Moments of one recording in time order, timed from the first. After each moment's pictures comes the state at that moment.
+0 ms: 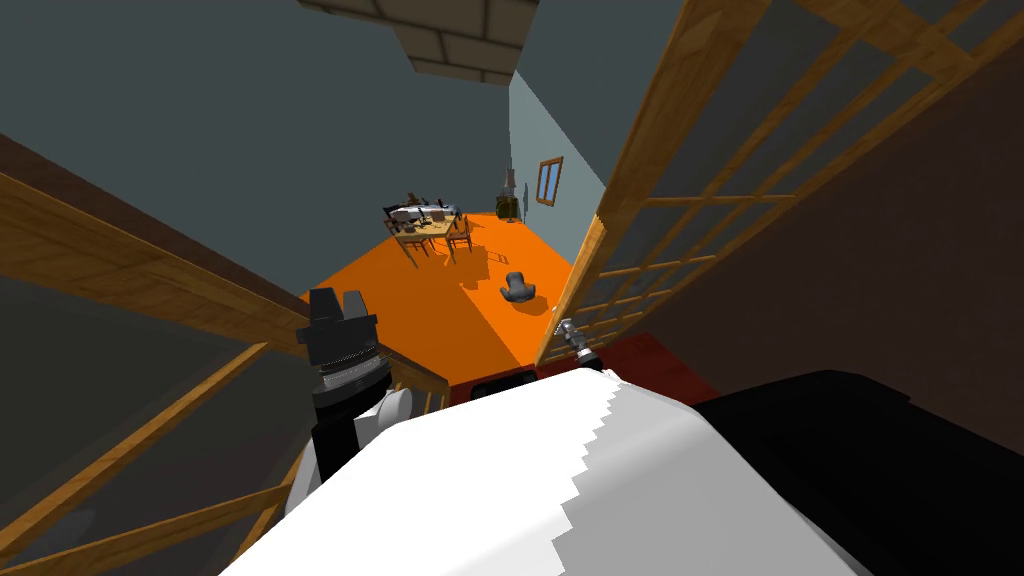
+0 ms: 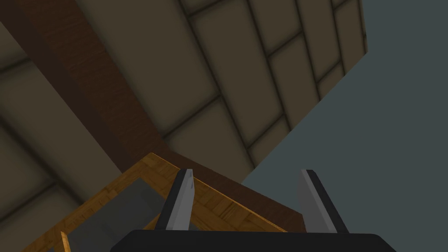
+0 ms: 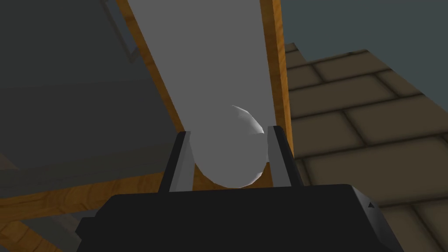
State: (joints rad) arm 0.11 -0.21 -0.43 -0.70 0.52 -1.08 0.88
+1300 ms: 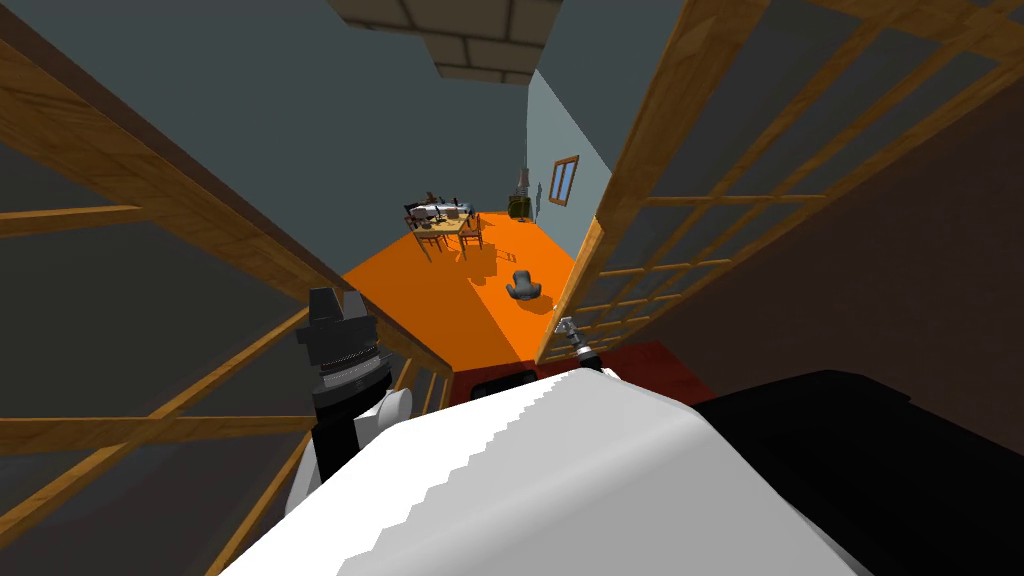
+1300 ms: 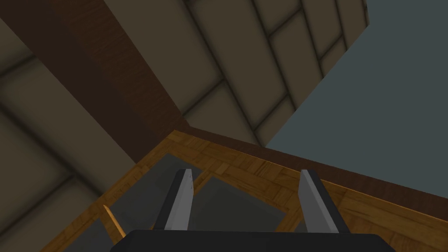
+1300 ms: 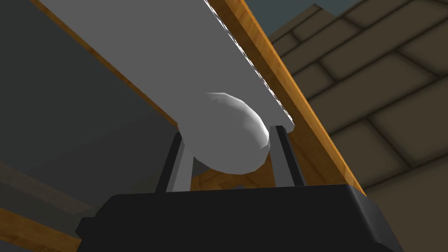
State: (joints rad) arm 0.11 -0.23 -0.36 -0.71 0.36 -1.05 0.55
